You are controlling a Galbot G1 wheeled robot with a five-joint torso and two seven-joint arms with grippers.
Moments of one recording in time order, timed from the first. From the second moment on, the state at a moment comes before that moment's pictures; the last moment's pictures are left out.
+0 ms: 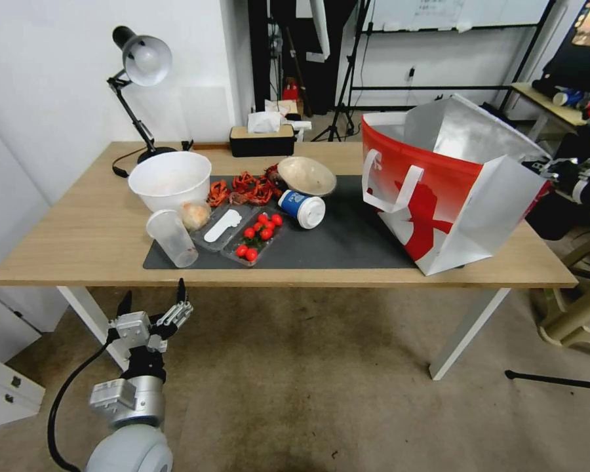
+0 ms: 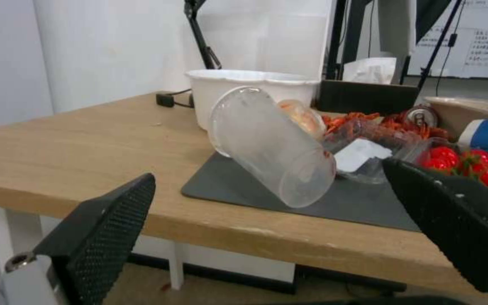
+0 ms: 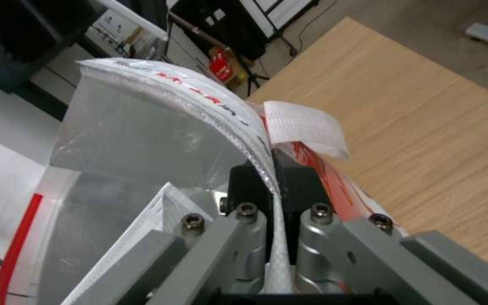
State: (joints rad) left arm 1.69 -1.25 -0.47 -2.14 -0.33 -0.19 -0.39; right arm -1.26 0.28 0.87 1.93 2.13 -0.24 0.50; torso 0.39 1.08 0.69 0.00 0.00
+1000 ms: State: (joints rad) left arm 1.70 -1.25 -0.47 -2.16 -0.32 -0.19 -0.39; right arm -1.24 0.29 0.83 1.94 1.98 -0.21 0.44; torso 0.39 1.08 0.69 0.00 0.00
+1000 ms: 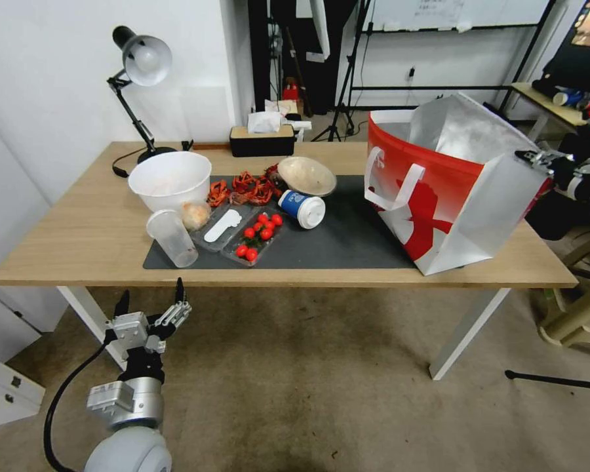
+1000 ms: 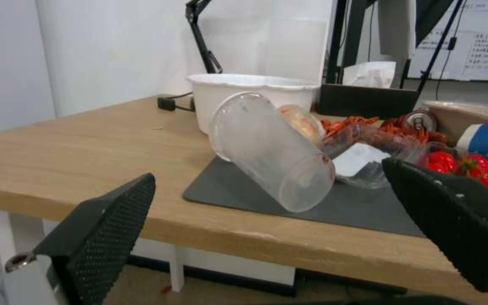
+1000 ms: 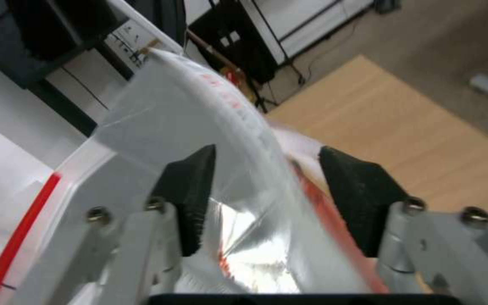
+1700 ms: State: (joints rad) left arm 1.70 -1.25 -0.47 -2.17 -0.32 -0.19 -0.39; right arm -1.32 0.27 0.84 1.98 1.59 -0.04 0.24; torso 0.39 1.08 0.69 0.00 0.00
